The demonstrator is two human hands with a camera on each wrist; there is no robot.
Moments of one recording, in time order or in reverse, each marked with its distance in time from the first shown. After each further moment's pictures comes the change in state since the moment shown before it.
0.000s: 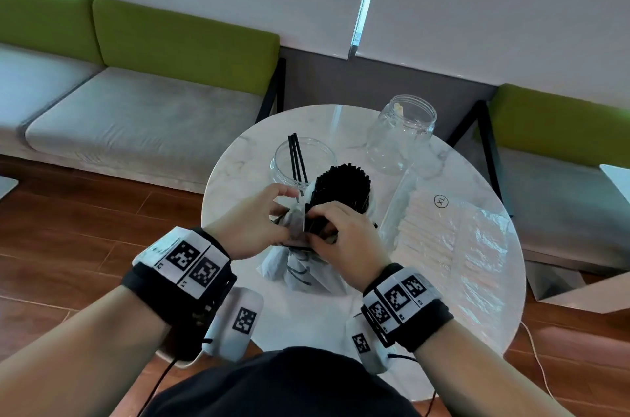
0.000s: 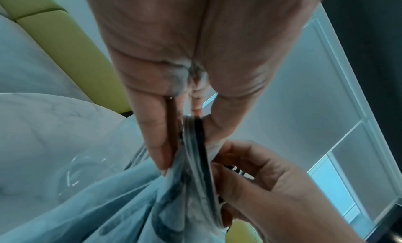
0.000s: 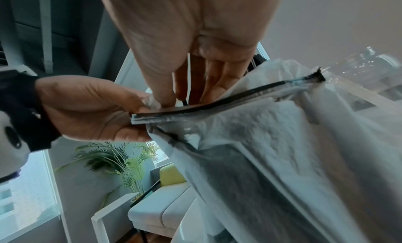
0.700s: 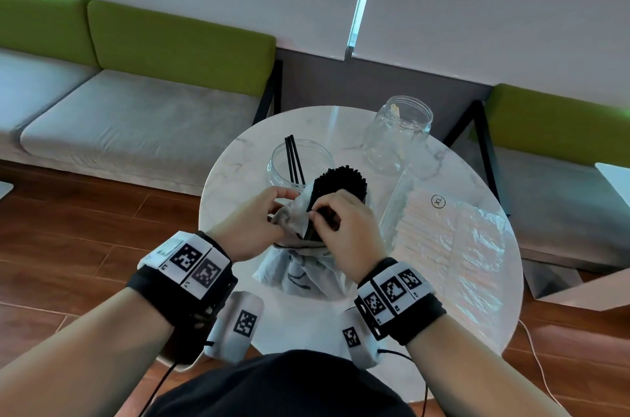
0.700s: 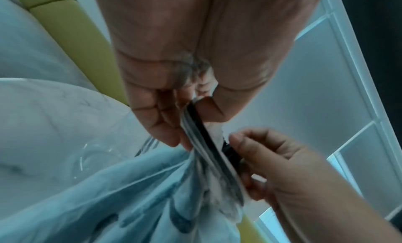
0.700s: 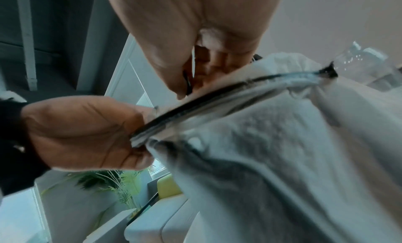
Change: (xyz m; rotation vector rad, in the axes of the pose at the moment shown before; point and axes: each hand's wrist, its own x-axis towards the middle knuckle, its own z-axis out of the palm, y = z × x) left_hand 0.010 -0.005 0.006 -0.076 0.052 -0.019; right_hand 0.011 -0.005 -0.001 -0.030 0.194 0.011
